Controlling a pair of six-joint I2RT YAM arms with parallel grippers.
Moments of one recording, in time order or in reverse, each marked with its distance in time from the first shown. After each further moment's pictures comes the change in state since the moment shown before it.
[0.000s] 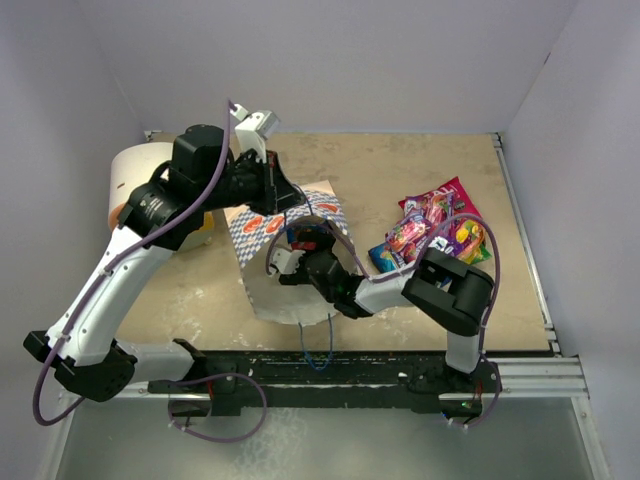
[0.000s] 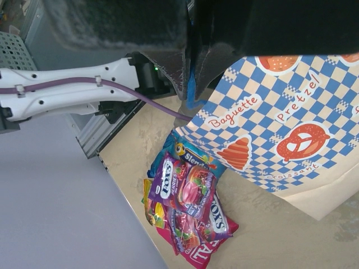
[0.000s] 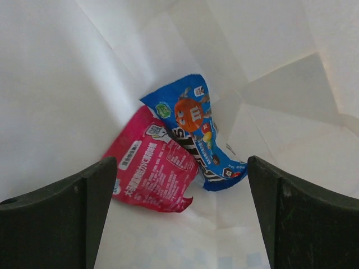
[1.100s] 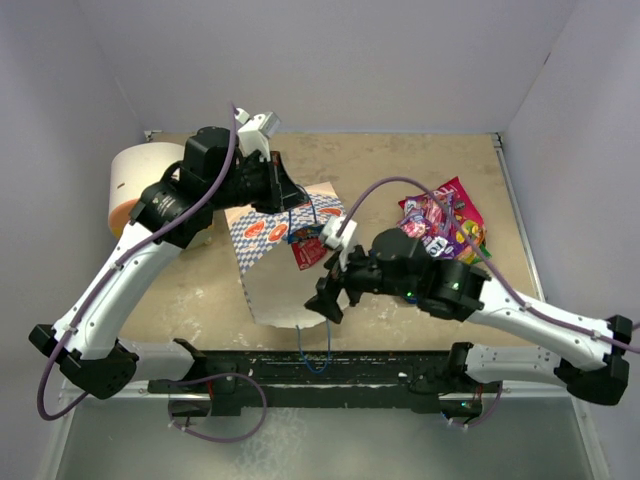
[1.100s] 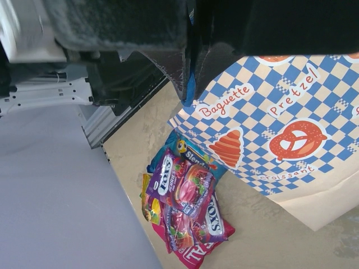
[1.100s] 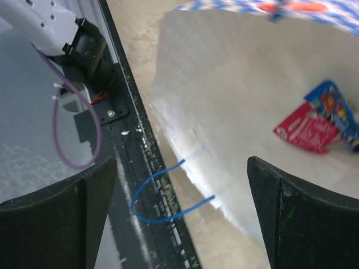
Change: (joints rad) left arm -0.002 0.009 -0.054 0.046 -0.038 -0.103; right arm 0.032 -0.806 0.303 -1.186 -0.584 0.843
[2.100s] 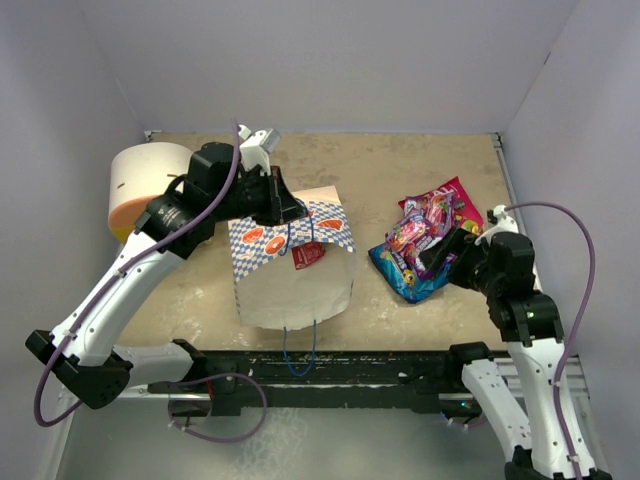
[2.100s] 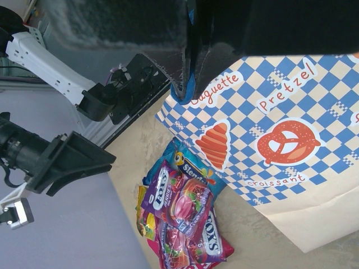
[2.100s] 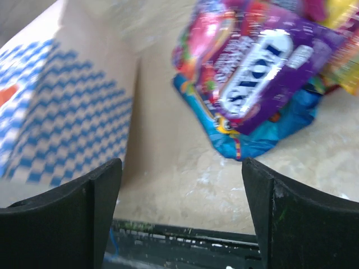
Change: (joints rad) left arm 0.000 -0.059 -0.145 0.050 0.014 -0.021; right arm -0.980 -0.429 -0.246 -0.378 0.060 0.421
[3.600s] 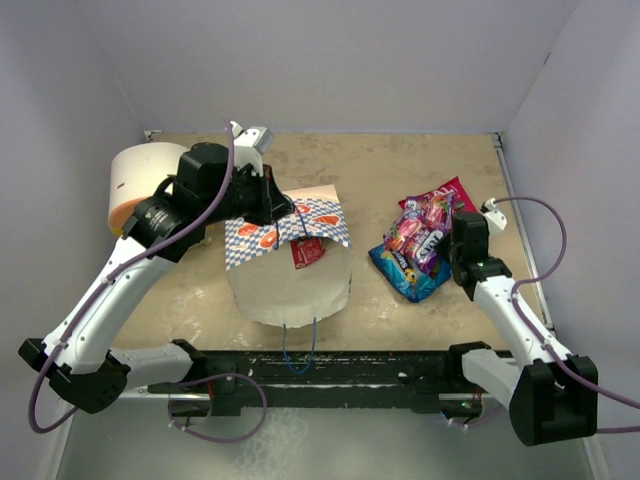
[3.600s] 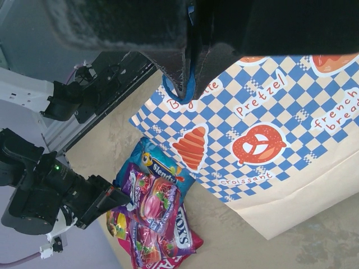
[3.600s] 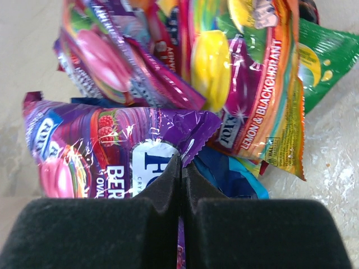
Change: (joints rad) left arm 0.000 -0.013 0.041 -0.069 -0.095 0.132; right arm 0.010 0.441 -0.240 0.563 0.424 0.214
